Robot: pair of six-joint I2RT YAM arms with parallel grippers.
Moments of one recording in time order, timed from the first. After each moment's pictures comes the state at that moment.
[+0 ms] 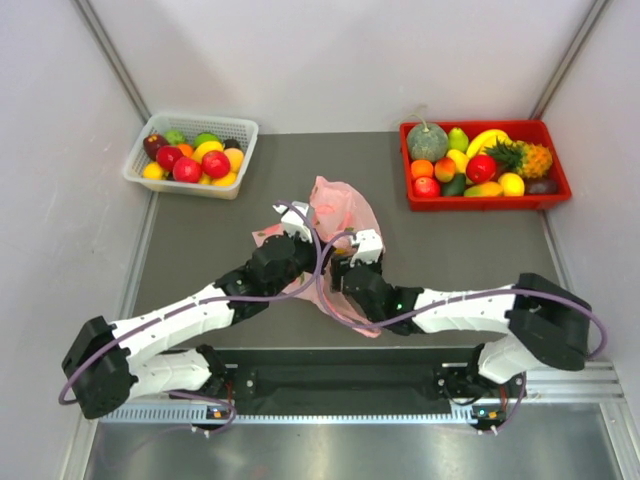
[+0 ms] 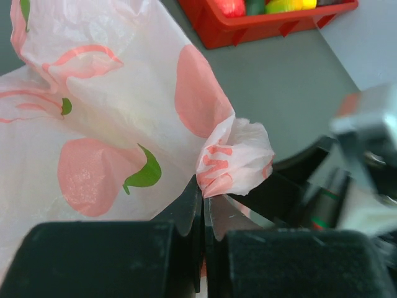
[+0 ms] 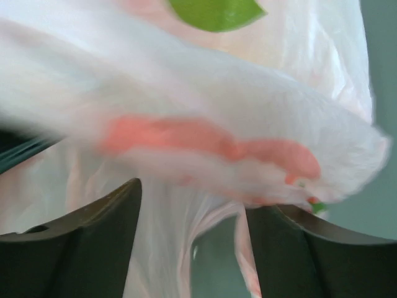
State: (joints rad) left arm -0.88 1.12 0.67 0.18 -0.20 -0.48; right arm 1.16 1.43 0.66 0.28 0.73 0.52
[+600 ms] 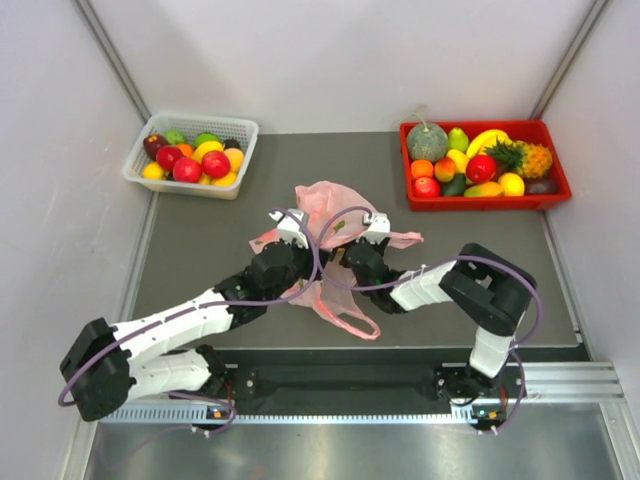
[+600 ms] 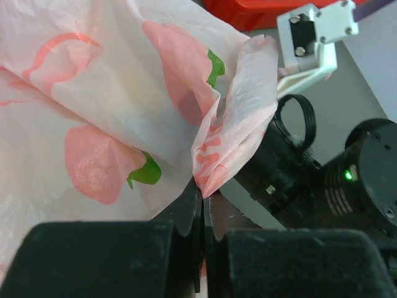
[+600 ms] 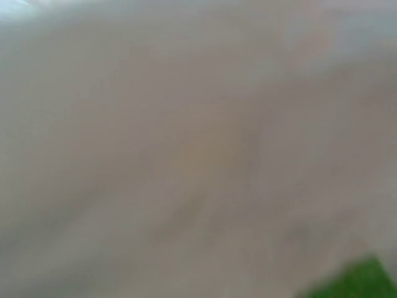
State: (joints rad) left arm -0.88 1.10 0.61 0.20 -0.22 -0.53; right arm 0.93 1.77 0.70 0.74 0.68 0.63
